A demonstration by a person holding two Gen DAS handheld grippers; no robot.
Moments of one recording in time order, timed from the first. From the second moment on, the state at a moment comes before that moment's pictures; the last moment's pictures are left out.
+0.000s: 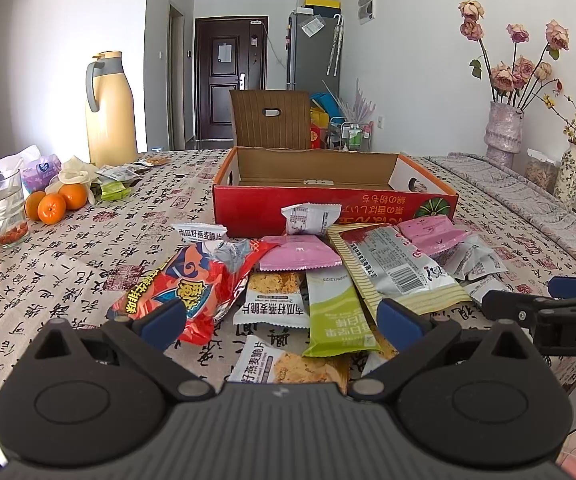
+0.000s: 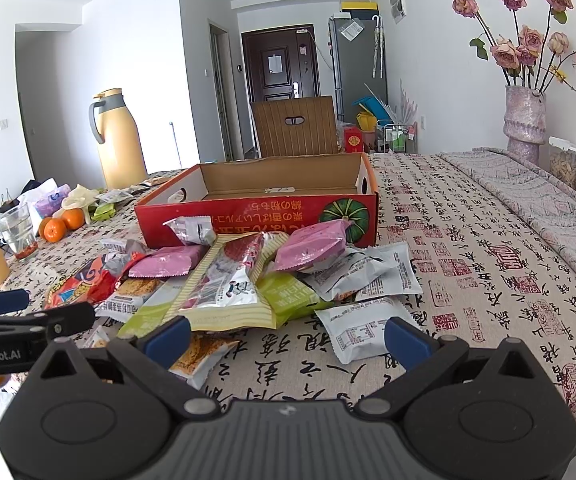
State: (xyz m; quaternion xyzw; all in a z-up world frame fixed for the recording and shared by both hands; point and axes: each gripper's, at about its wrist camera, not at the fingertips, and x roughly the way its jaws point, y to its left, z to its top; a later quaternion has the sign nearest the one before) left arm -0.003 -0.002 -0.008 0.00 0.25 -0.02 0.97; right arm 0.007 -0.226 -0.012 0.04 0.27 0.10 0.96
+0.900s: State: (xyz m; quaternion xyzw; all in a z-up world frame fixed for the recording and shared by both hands) left arm -0.002 -0.003 -0.012 -0.01 0.25 -0.02 0.97; right arm 0.008 -0.228 -0.019 0.04 0.27 0.09 0.96
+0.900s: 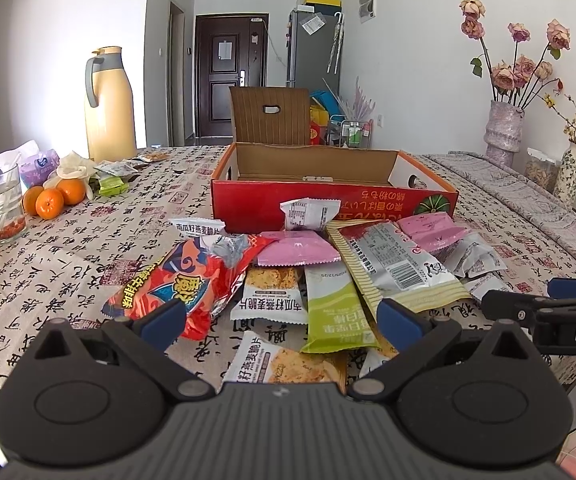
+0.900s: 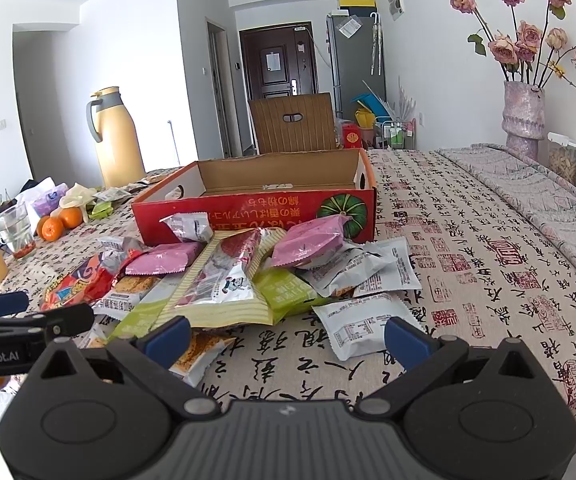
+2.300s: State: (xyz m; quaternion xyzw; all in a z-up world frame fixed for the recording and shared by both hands) left arm 0.034 -0.005 -0.023 -0.02 0.26 -0.02 0.96; right arm 0.080 -0.264 -0.070 -0.01 0.30 0.07 0.95
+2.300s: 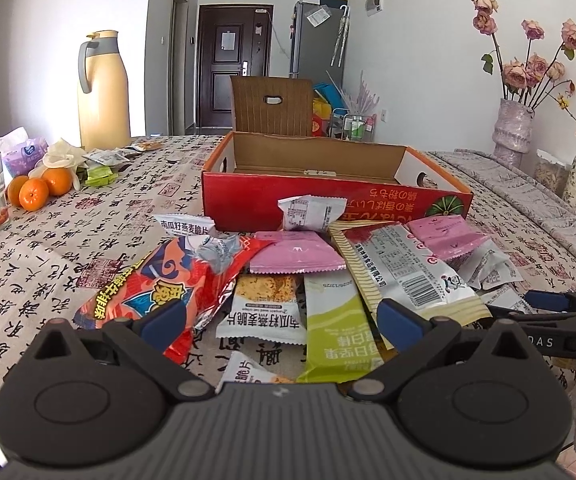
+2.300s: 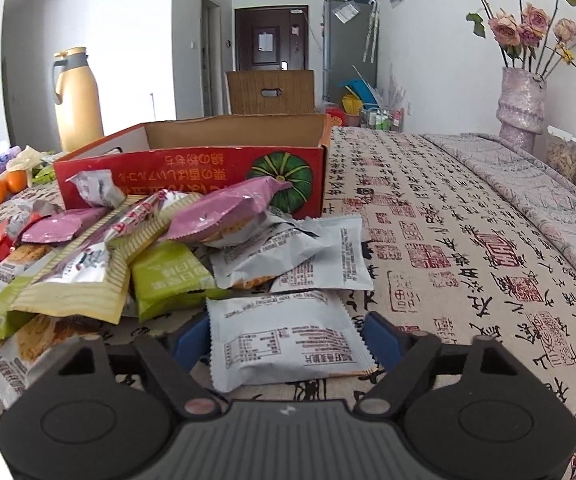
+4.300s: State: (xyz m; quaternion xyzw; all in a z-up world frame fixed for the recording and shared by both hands) left arm 0.034 0.023 -0.018 -0.05 0.27 0.00 0.96; right arm 0.095 -0.274 -0.029 0.00 0.39 0.11 0.91
